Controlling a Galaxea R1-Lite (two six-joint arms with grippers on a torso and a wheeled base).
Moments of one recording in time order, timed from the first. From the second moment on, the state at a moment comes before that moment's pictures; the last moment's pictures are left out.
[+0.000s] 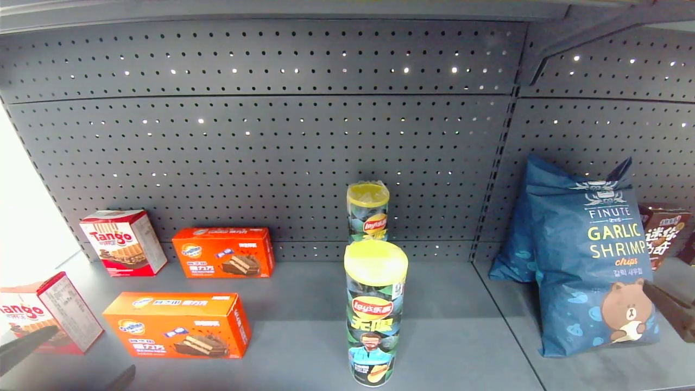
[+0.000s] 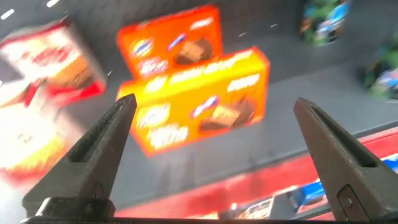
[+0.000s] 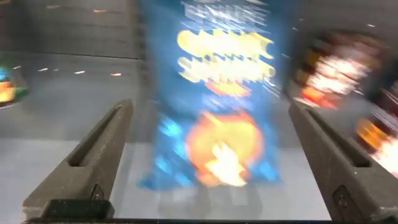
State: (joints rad) left arm -0.03 0.66 -0.14 -0.34 -0.18 0.16; right arm 0.22 0.84 -0.25 -0.49 -0.29 -0.07
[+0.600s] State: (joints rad) left arm -0.01 0.10 -0.09 0.15 -0.03 0.08; right arm 0.00 0.29 -0.01 -0.15 -0.32 -0.02
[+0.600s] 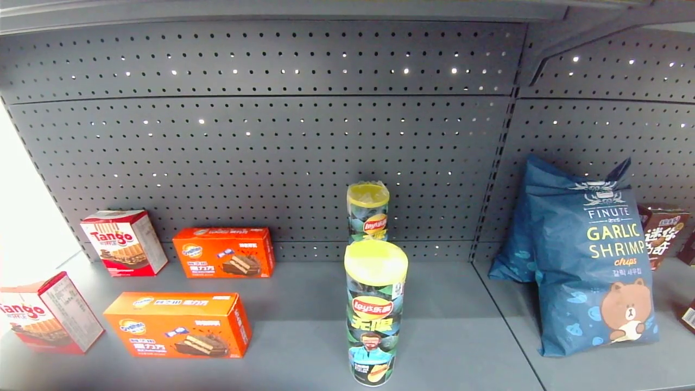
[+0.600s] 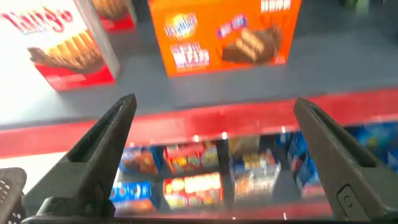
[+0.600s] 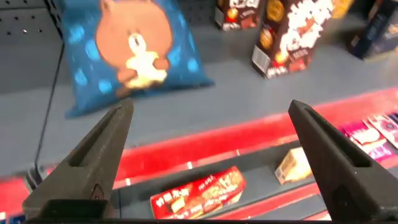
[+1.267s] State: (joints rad) left arm -0.01 0.00 0.00 0.00 -0.04 0.08; right arm 0.00 0.00 -0.01 -0.01 0.00 -0.04
